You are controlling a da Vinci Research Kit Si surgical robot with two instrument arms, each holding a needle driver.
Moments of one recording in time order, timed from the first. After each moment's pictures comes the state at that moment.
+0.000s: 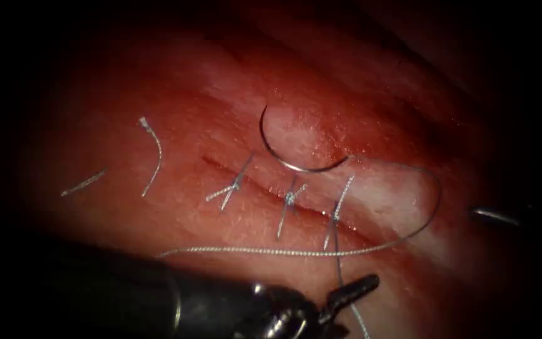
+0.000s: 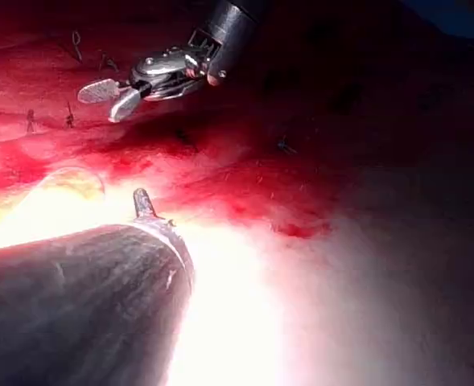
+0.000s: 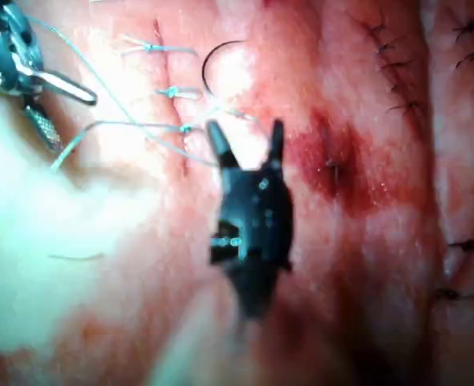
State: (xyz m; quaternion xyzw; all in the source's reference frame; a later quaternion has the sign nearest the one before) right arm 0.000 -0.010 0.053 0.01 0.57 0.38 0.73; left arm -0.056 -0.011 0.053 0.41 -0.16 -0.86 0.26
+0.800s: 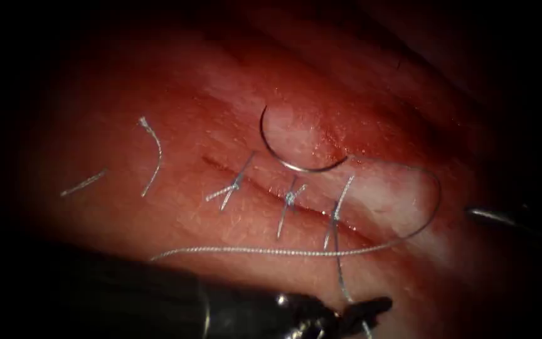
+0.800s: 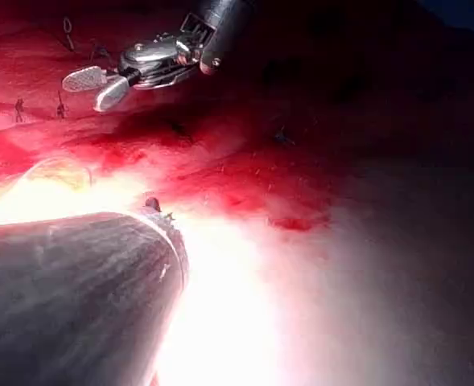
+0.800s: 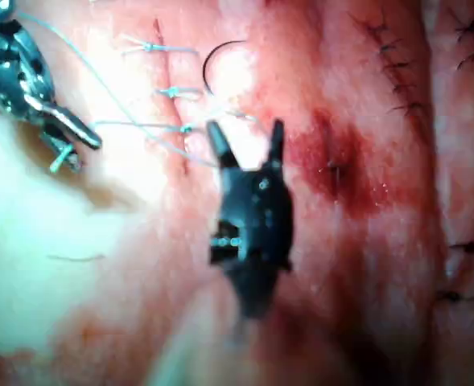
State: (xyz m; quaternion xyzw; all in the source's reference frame) right arm 0.000 -0.010 0.053 0.01 0.57 0.38 0.73; left arm -0.058 -0.013 0.054 0.44 -0.16 -0.83 0.29
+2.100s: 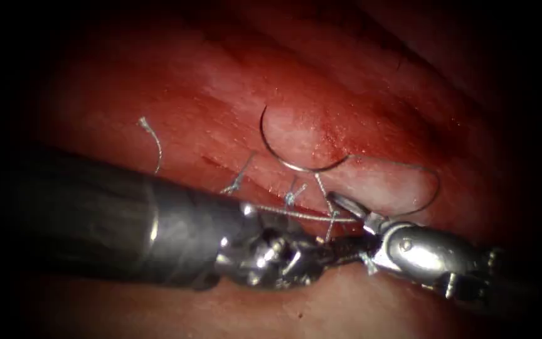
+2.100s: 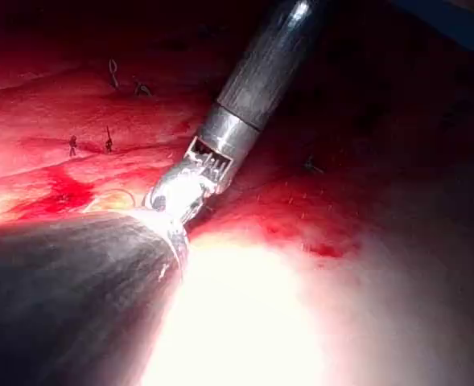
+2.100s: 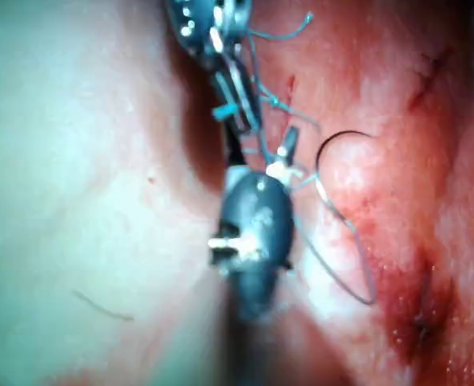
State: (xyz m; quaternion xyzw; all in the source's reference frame) right arm 0.017 -0.013 0.058 0.02 0.60 0.21 0.77; left arm -0.055 -0.005 0.051 0.46 -0.16 -0.84 0.24
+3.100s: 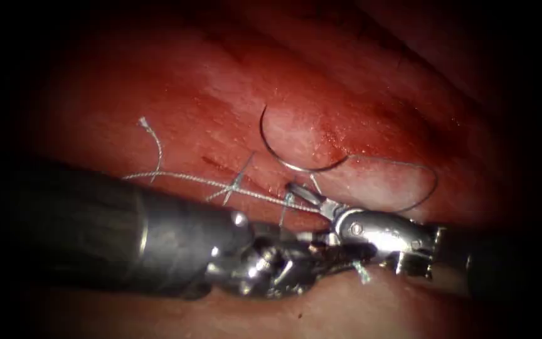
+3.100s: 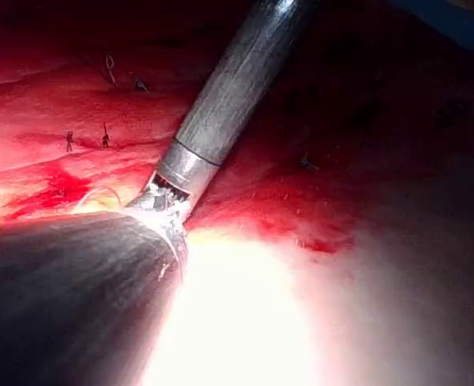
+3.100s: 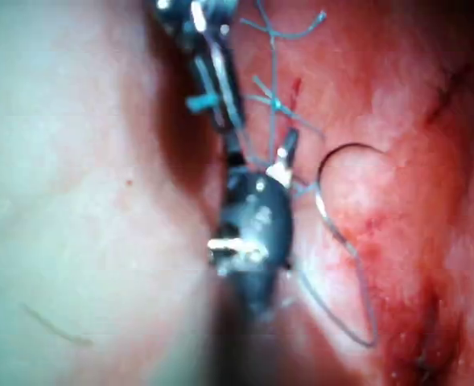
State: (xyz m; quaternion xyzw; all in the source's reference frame) right arm 0.020 -0.013 0.064 0.02 0.61 0.17 0.77; left arm -0.055 -0.005 0.050 0.47 -0.15 -0.84 0.24
